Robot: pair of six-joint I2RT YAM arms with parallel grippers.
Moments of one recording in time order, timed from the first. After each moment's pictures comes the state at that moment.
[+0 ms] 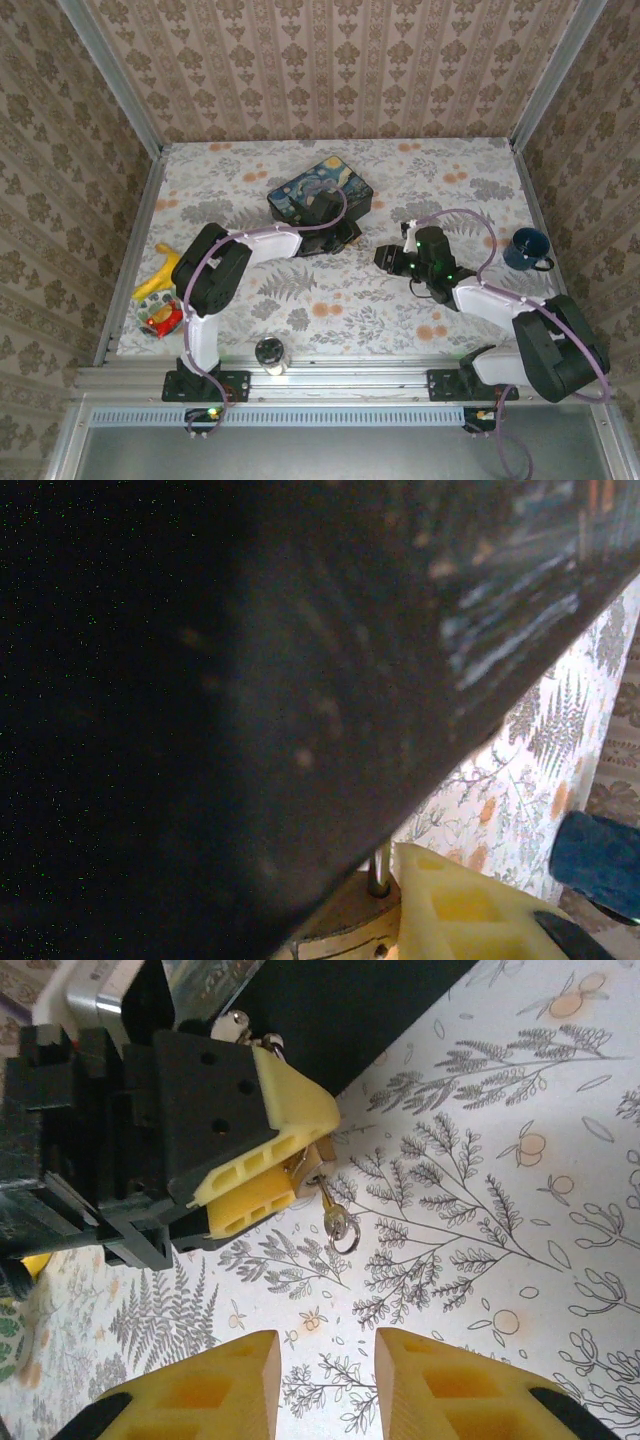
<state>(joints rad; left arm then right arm) -0.76 1.98 1.23 -0.03 0.24 -1.20 0.37 1.31 0.48 0.24 -0.31 0.63</state>
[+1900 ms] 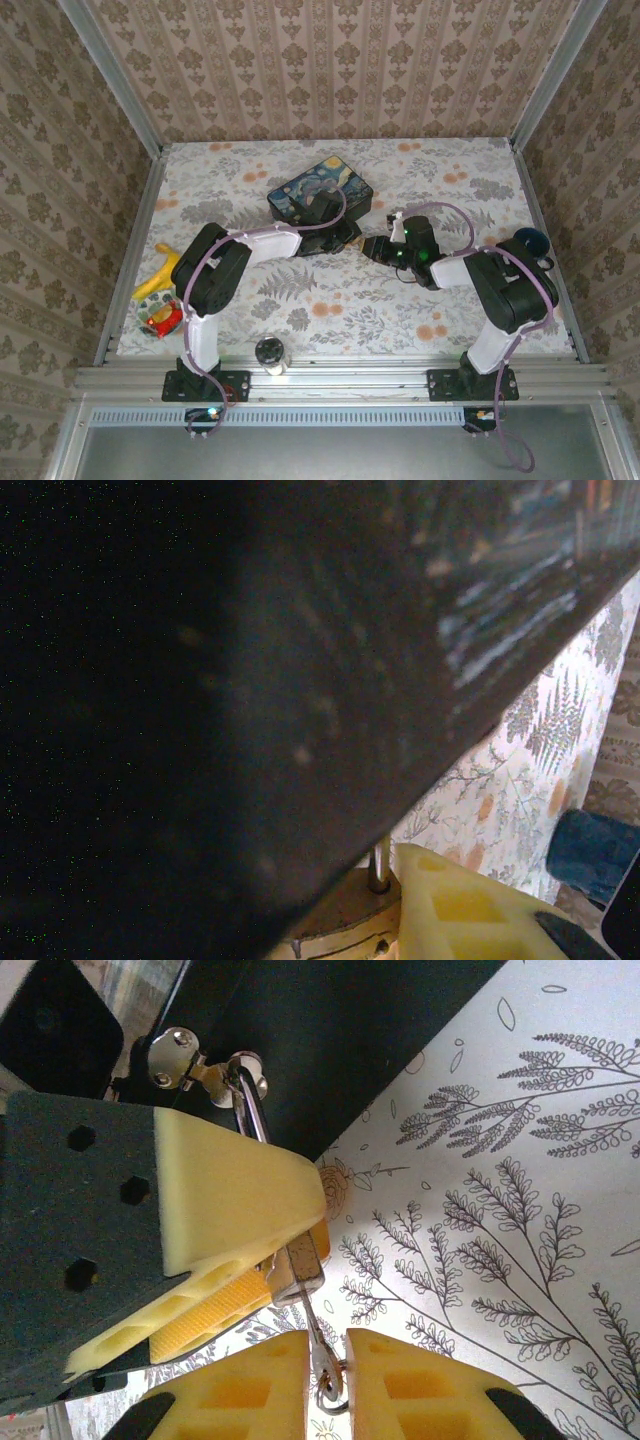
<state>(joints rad) -0.76 1.98 1.23 -0.03 0.25 -1.20 0.33 1.72 0.59 0.57 -0.48 0.73</state>
